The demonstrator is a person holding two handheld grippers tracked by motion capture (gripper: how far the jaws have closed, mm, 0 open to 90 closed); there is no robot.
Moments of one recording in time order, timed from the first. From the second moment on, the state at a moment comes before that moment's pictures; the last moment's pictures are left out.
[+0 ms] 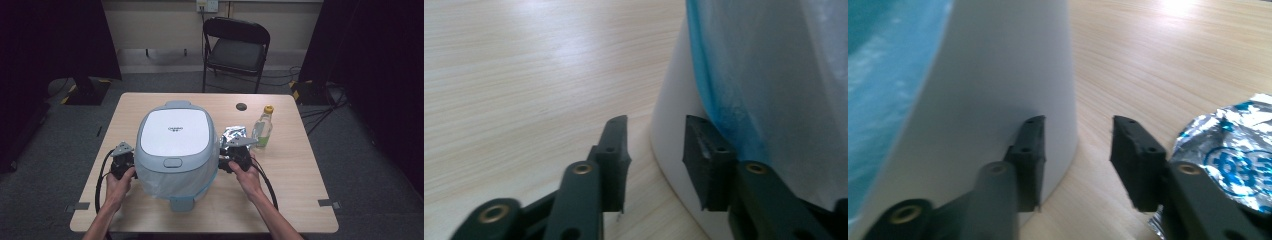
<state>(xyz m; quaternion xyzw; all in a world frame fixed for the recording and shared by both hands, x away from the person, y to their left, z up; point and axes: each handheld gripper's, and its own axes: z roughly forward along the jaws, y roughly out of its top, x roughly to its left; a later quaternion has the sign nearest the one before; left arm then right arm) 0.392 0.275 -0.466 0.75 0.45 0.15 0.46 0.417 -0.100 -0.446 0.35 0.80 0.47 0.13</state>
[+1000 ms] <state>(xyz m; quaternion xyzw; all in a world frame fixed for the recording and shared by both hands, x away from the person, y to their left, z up) 0.391 0.313 -0.497 0.78 0.47 0.17 0.37 0.409 -0.143 -0.398 0.34 0.80 0.49 0.12</state>
